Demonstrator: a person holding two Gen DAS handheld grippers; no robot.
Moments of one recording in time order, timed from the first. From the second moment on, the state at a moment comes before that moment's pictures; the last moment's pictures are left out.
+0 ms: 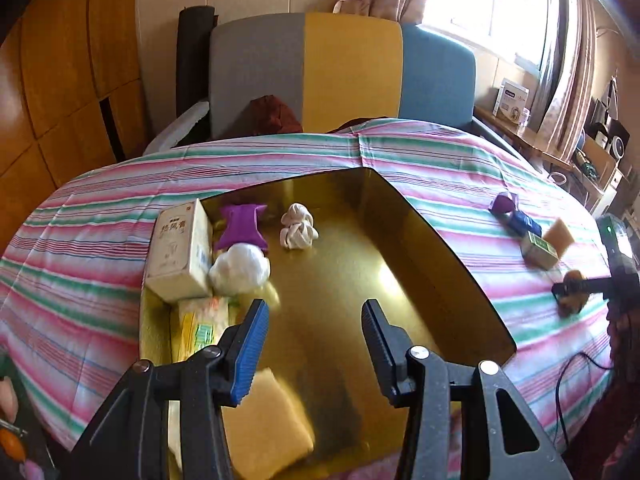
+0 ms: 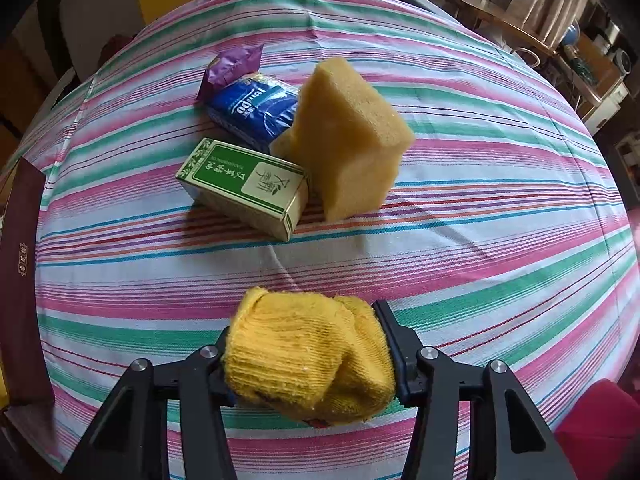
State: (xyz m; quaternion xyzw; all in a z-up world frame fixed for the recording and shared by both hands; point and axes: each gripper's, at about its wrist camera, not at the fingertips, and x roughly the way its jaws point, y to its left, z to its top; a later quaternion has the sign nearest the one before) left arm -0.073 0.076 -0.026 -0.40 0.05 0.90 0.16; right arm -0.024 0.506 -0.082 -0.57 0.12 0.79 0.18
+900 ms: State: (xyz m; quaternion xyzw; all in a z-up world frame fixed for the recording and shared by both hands) left arm -0.058 0.007 -0.026 -0.40 0.01 0.91 0.11; right arm -0.002 0.477 -0.037 -0.49 0.14 0.85 0.12
